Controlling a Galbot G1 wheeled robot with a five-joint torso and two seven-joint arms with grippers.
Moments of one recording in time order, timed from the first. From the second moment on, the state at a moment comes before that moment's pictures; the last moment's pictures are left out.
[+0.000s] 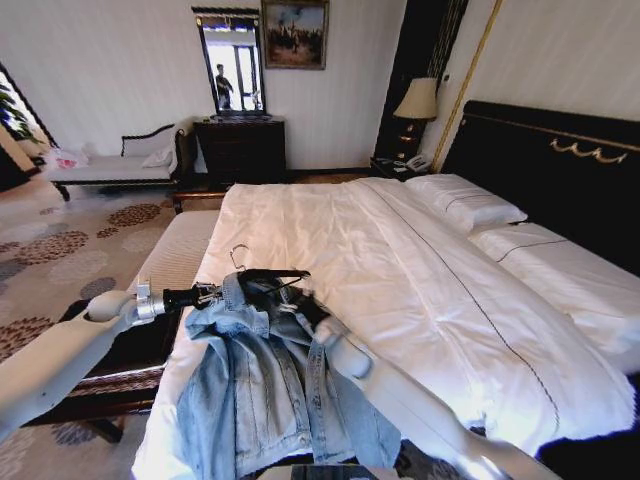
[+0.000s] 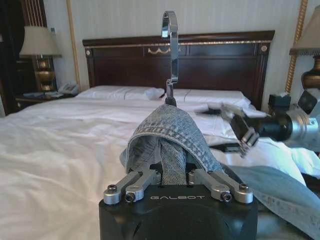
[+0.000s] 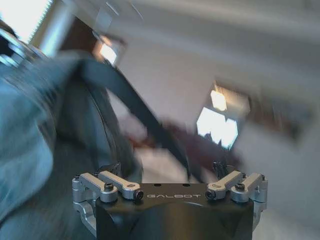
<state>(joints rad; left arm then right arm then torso) 0.68 -0.51 -0.01 -1.37 -0.93 -0.08 1.04 -0.89 1.05 -0.27 1.75 0.07 0.02 0.24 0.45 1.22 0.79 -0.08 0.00</state>
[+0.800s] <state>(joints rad) 0.99 -0.51 -0.24 -1.50 -0.89 -0.13 1.05 -0.81 0.99 -0.26 1.77 0.78 -0.25 0.33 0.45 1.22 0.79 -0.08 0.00</state>
